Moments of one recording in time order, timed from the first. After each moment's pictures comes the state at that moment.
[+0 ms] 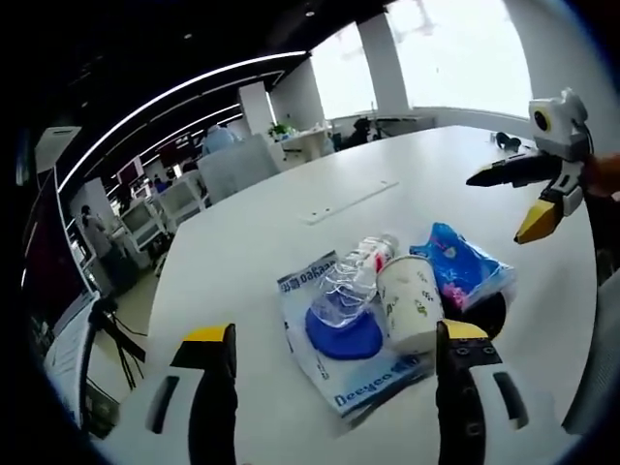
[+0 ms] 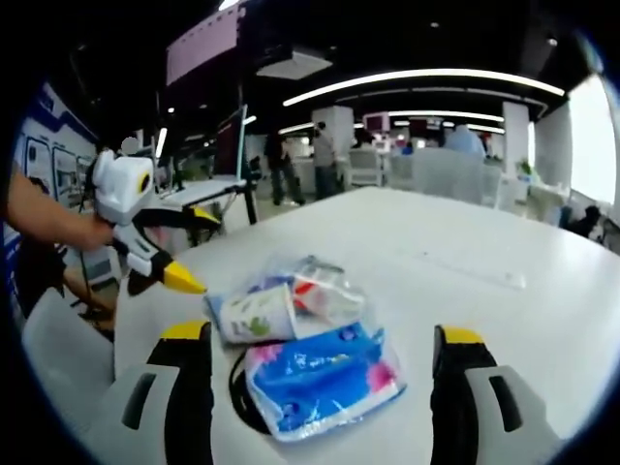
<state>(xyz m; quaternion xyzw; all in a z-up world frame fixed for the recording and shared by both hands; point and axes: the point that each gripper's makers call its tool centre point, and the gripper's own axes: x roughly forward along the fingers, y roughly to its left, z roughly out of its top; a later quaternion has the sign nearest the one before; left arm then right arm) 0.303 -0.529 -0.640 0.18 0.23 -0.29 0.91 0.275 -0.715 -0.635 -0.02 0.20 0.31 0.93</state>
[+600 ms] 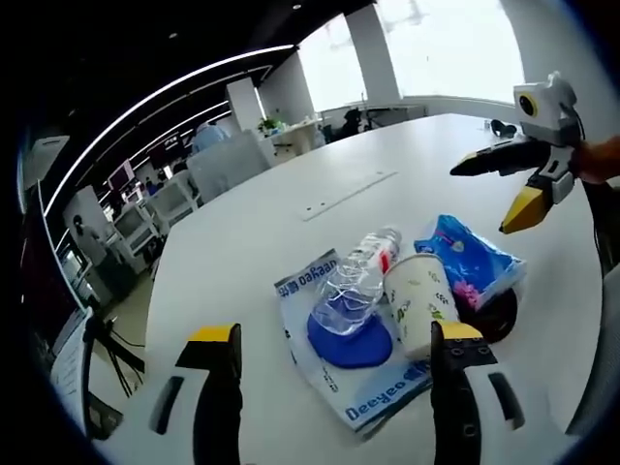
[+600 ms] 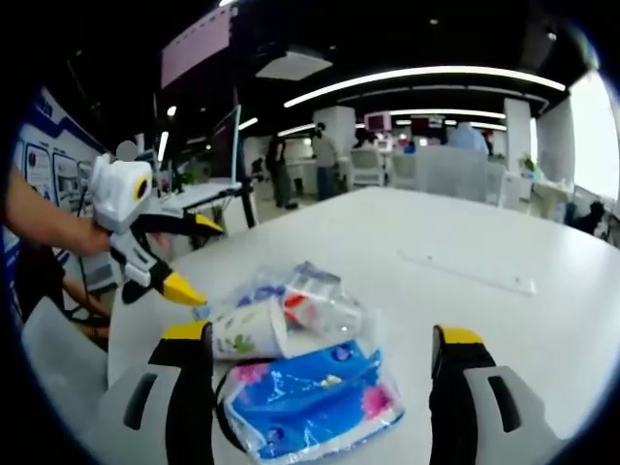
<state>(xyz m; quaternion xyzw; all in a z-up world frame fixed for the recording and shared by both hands) 0.322 -0.537 -0.647 0.21 0.24 -0.30 0.90 0.306 -0.707 -0.639 -0.01 0.20 0.32 0.93</state>
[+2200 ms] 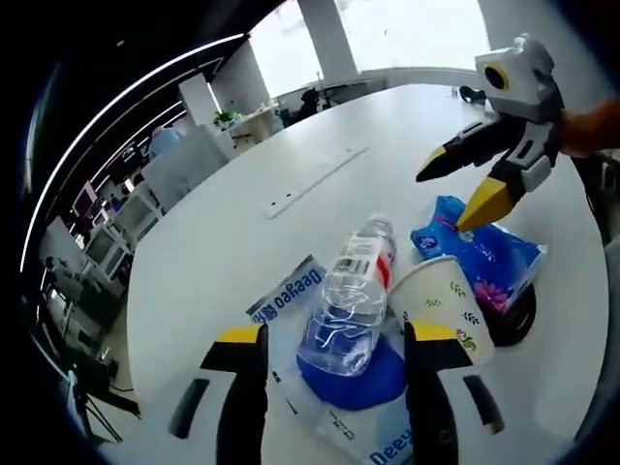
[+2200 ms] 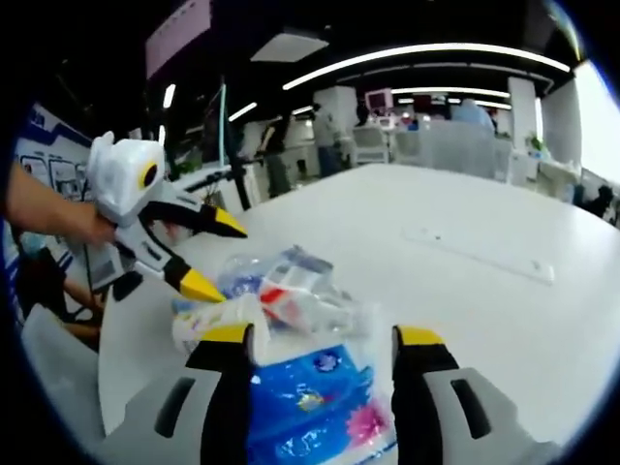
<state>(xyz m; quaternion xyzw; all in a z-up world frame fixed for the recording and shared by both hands) 0.362 -0.576 -0.677 0.27 0.28 -0.37 0.84 0.342 -0.701 -0.672 -0.01 0.25 0.33 0.91</state>
